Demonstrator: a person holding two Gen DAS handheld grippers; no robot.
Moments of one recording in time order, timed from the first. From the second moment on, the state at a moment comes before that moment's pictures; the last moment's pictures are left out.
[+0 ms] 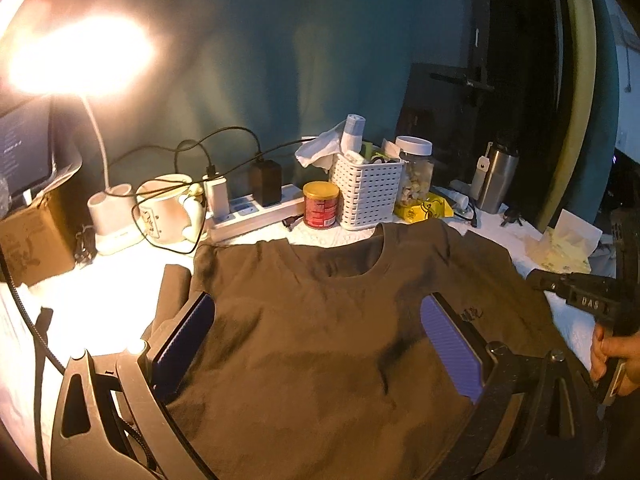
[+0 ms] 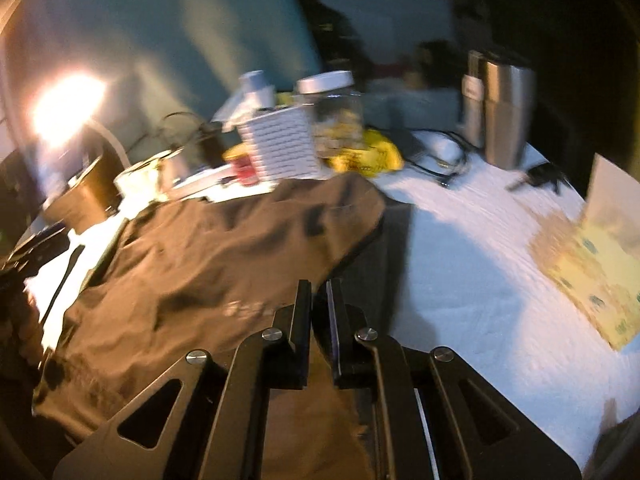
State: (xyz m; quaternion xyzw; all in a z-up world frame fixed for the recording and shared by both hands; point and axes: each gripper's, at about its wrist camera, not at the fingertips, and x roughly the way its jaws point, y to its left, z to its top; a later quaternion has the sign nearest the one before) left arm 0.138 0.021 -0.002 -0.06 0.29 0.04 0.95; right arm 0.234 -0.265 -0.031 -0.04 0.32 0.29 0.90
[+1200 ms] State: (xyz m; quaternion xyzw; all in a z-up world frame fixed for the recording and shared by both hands) left arm 0.126 0.088 -0.028 -0.08 0.31 0.06 0.95; right arm 0.283 -0.215 -0.066 -0.09 0.39 0.15 0.90
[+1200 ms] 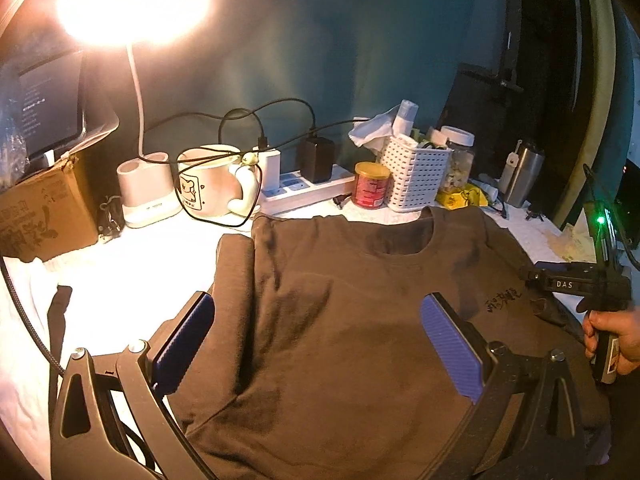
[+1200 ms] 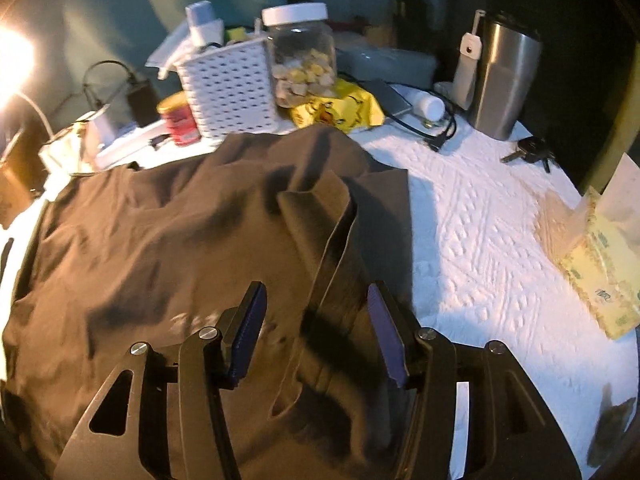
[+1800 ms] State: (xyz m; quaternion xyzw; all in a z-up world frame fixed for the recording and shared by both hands) left arm 0.119 0.116 -0.031 -0.09 0.30 0.03 0.95; right arm 0.254 -0.161 -0.073 -0.17 0.42 0.23 0.86
